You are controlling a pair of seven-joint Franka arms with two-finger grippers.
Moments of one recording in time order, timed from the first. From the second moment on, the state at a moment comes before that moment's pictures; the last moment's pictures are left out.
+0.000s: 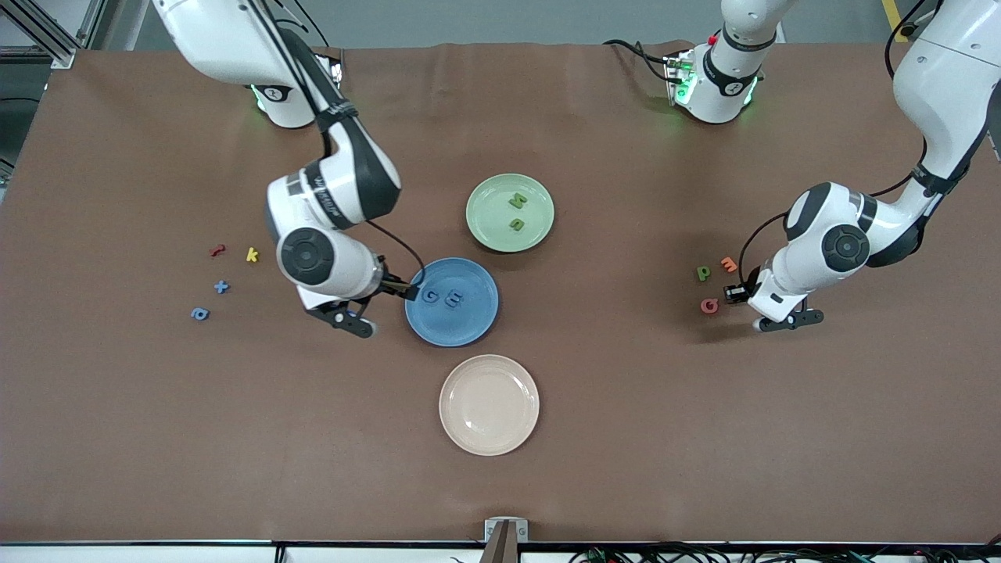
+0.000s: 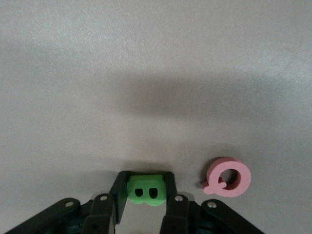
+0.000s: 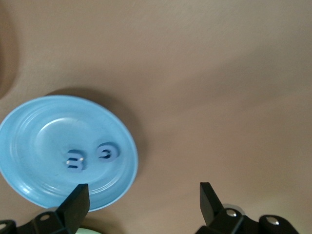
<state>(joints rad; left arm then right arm) 0.75 0.59 -0.76 -2.17 0.61 2.43 -0.61 0.48 0.47 -0.07 -1.67 0.18 1.92 0.72</state>
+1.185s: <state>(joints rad) 0.16 0.62 -0.97 -1.99 0.61 2.24 -1.58 -0.04 0.44 -0.08 -1.74 0.04 1.93 -0.04</state>
